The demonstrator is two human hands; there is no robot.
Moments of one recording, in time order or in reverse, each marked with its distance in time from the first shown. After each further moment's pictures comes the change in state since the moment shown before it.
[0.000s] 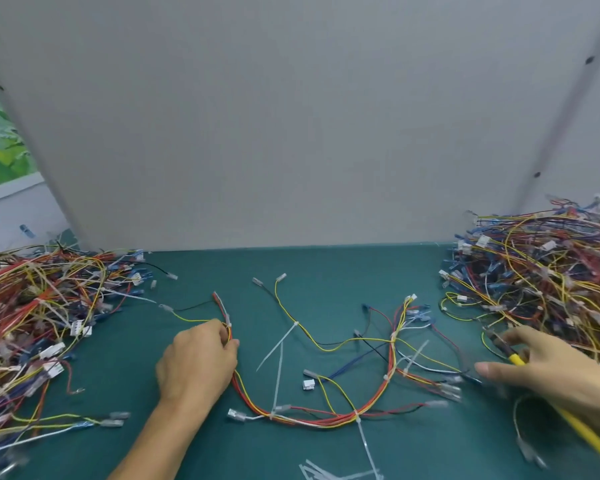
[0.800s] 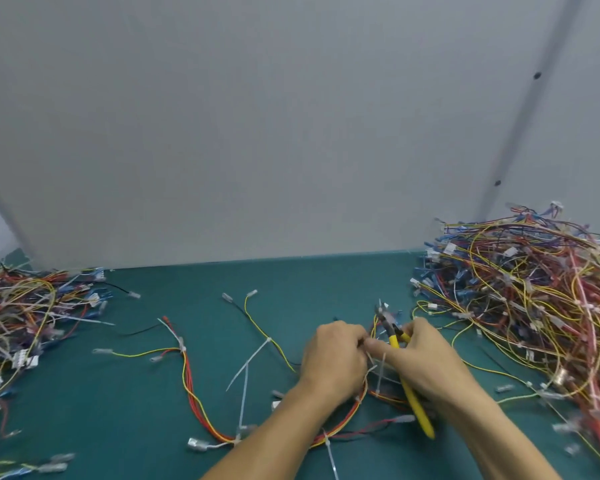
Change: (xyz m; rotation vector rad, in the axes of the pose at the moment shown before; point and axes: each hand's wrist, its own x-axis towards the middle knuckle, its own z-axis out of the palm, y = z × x) left_hand -0.033 0.164 0.062 -0.353 -0.316 0.562; right_hand 0.022 -0.054 0.067 0.153 0.187 -0.099
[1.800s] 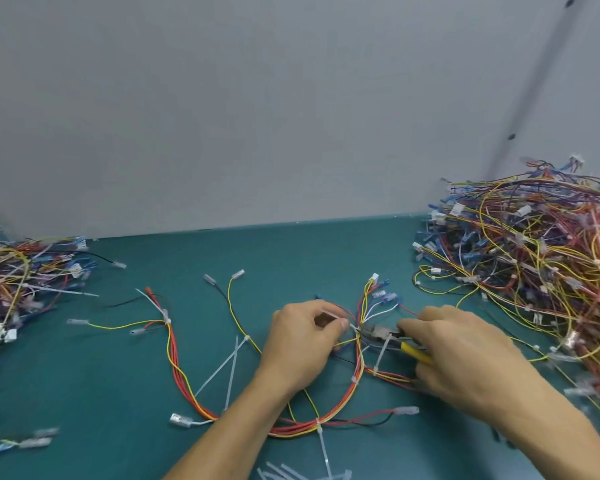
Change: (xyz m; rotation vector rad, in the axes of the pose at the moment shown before) left_hand -0.023 -0.035 -0.007 -0.490 0.083 -0.094; right_hand -0.022 0.024 -0.023 -0.880 -0.047 -0.543
